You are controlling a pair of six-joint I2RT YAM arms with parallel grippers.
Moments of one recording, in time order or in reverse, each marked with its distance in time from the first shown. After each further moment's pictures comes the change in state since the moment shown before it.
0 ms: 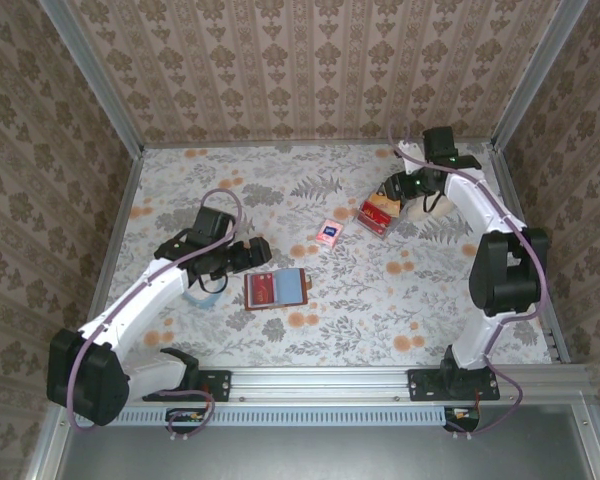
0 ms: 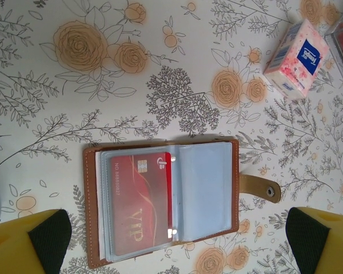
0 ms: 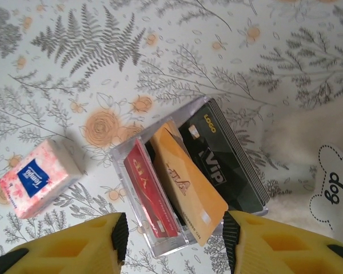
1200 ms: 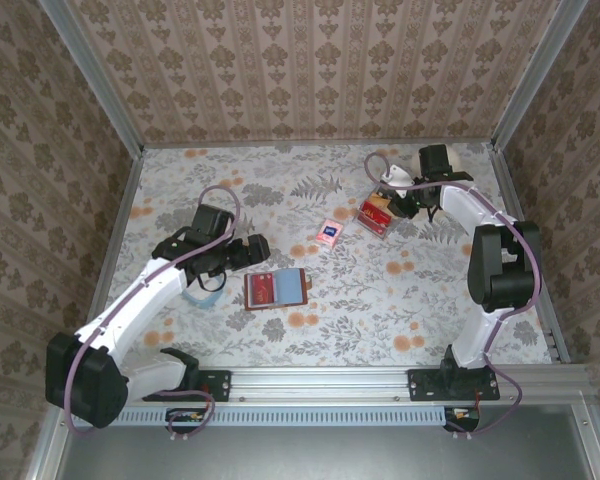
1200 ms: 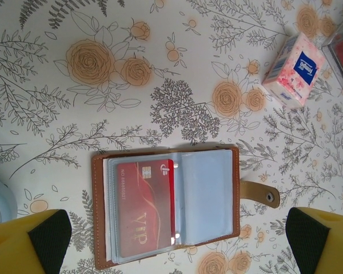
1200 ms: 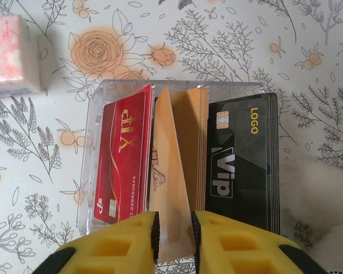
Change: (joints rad) left arm -0.014 -0.011 0.029 -0.025 -0.034 0.007; right arm -0.006 0.019 -0.166 0.160 -0.043 -0.605
